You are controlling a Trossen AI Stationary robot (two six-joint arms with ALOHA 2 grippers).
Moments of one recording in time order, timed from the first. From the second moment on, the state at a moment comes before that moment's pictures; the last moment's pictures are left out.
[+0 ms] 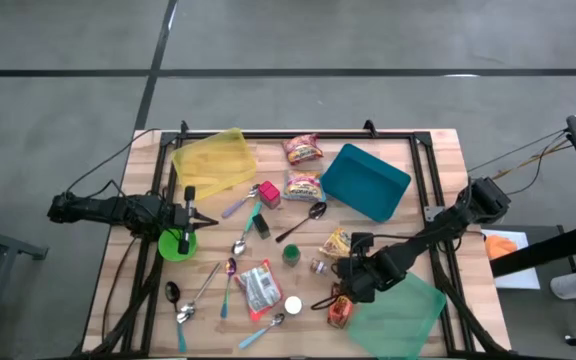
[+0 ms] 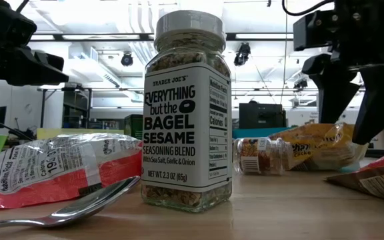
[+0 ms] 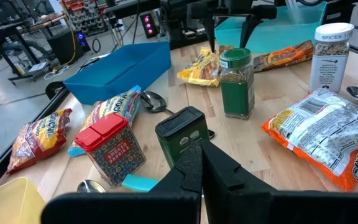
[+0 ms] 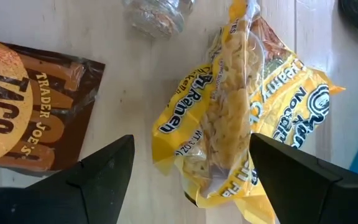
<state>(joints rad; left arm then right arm) -0.15 0.02 0.11 -0.36 -0.14 0.20 0.55 1.71 1.07 -0.81 0.34 0.58</state>
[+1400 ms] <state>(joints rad) -0.15 0.02 0.11 -0.36 -0.14 0.20 0.53 1.75 1.06 -0.81 0.35 0.58</state>
